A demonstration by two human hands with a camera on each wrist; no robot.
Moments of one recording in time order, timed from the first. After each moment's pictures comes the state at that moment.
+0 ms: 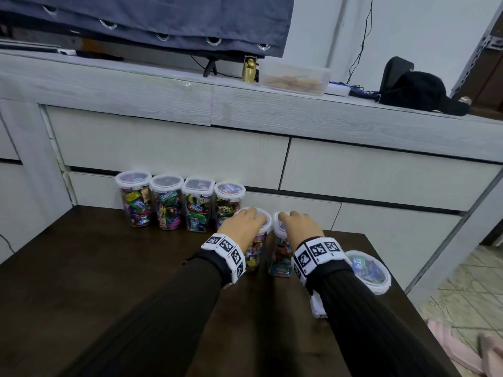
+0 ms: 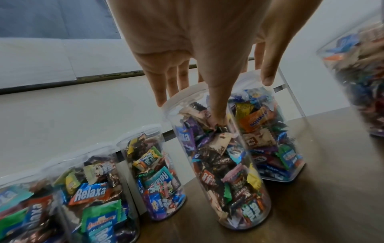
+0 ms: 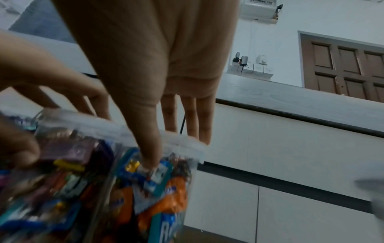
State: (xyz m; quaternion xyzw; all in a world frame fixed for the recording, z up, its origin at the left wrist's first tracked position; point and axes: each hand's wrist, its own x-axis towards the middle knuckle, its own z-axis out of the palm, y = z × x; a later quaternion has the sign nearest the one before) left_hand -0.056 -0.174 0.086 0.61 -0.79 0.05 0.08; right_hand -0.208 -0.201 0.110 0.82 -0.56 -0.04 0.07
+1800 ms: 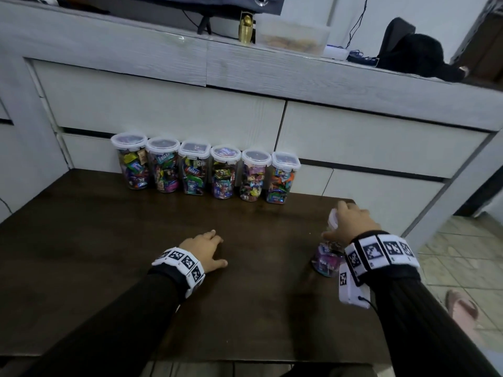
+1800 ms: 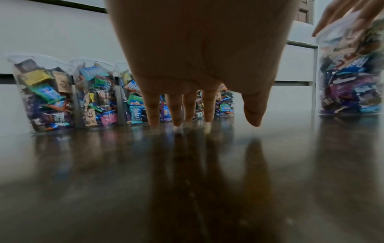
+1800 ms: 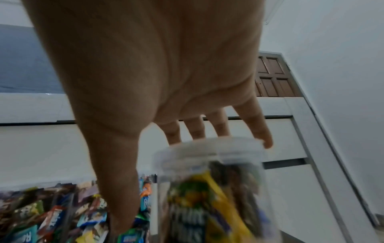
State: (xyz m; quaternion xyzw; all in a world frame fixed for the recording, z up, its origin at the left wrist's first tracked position) left_hand -0.013 -0.096 -0.015 0.68 -0.71 -0.16 -0.07; right_hand -0.312 -0.131 0.106 0.69 -0.72 -0.03 -0.02
